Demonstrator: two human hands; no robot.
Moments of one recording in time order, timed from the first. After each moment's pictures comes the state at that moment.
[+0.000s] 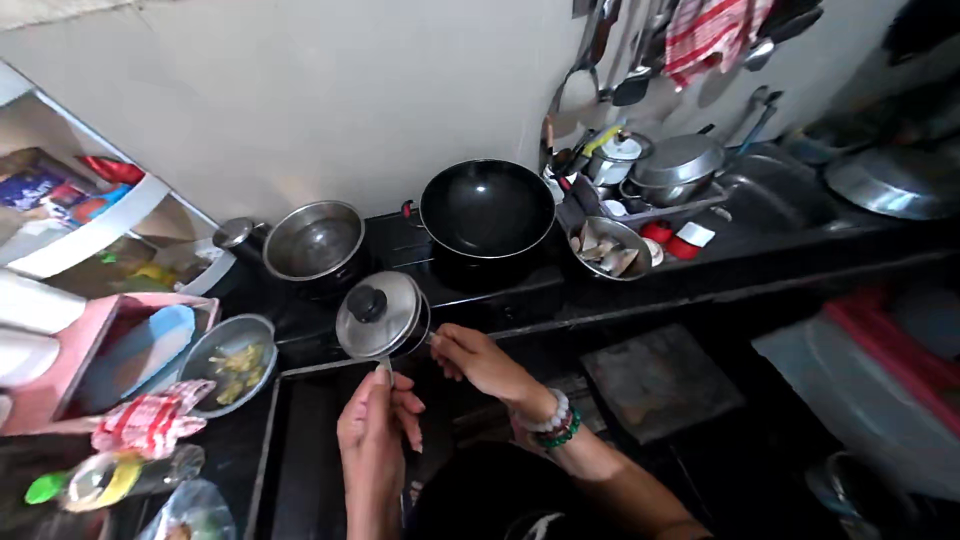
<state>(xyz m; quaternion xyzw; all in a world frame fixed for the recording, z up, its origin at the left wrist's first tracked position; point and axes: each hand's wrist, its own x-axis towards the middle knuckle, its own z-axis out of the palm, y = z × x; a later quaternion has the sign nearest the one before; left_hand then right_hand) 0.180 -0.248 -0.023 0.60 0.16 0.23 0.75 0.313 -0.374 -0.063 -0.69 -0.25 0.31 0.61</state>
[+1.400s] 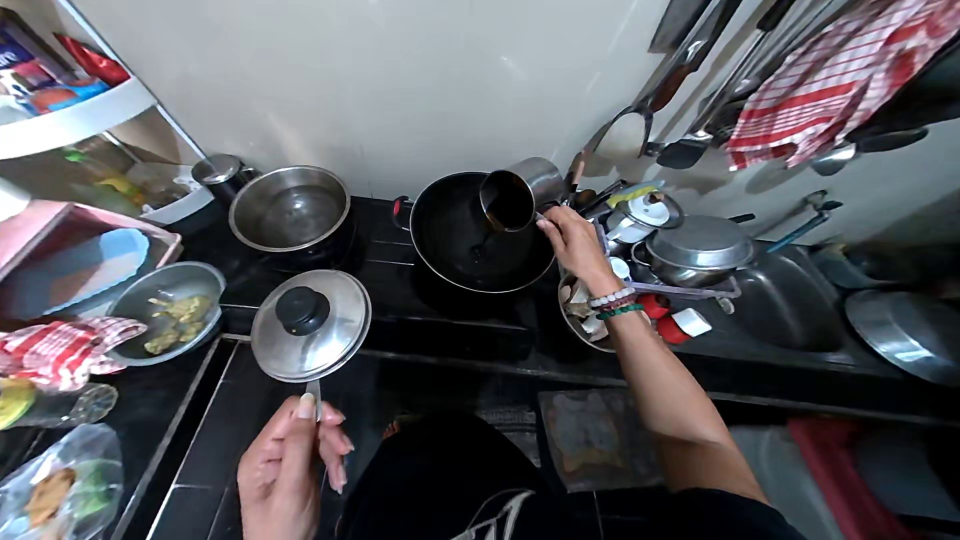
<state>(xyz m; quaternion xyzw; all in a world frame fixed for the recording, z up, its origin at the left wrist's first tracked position) 0.209 -0.286 -0.024 0.63 0.17 0.34 0.68 0.602 -0.509 -0.055 -0.85 -0.43 -0.13 0.29</state>
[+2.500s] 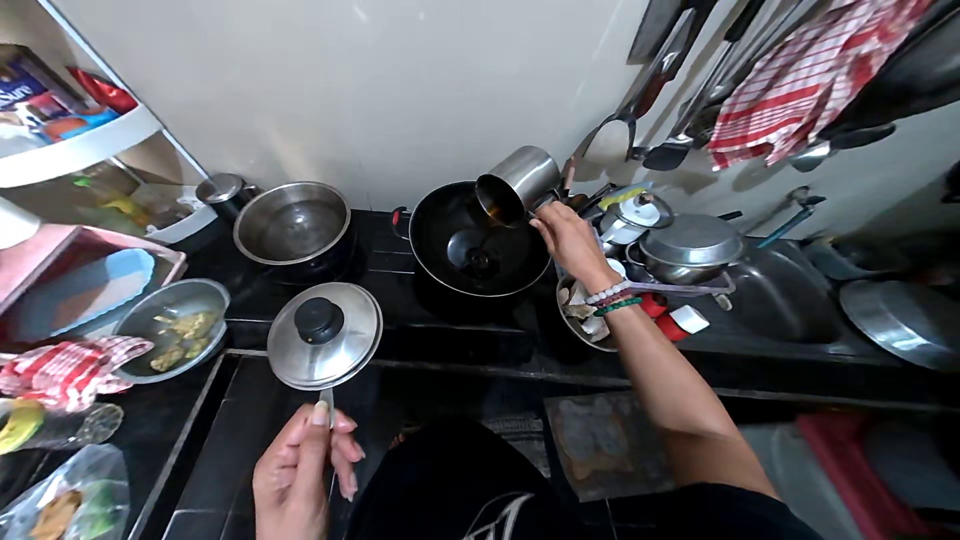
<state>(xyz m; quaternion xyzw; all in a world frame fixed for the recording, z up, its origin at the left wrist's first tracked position) 0.202 -0.287 -0.024 0.64 0.17 0.32 0.68 0.620 -0.495 -0.046 -0.85 -0.44 -0.16 0.24</state>
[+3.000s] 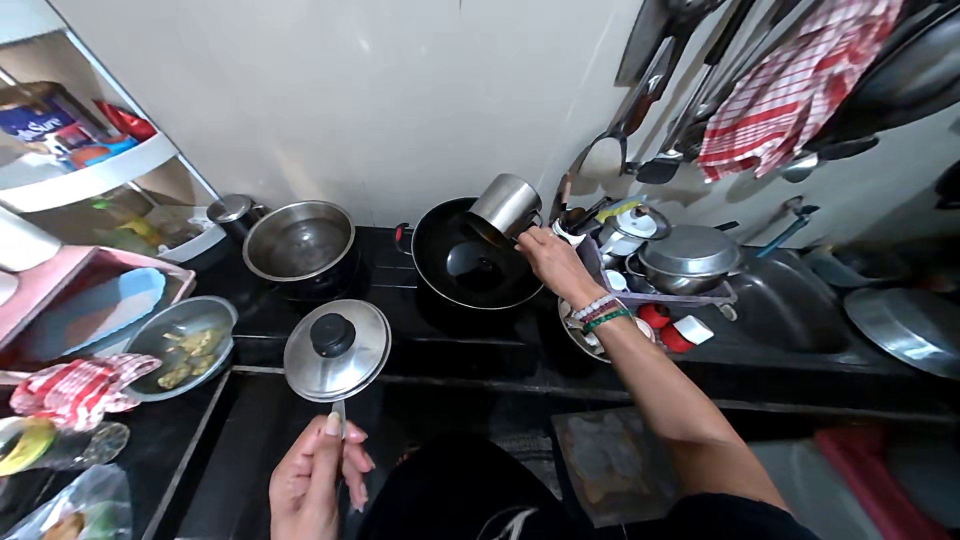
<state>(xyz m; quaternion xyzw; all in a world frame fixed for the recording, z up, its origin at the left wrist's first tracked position) 0.203 -0.287 -0.028 0.64 0.17 0.31 0.68 0.607 -0.483 -0.059 -0.84 -0.48 -0.19 0.17</state>
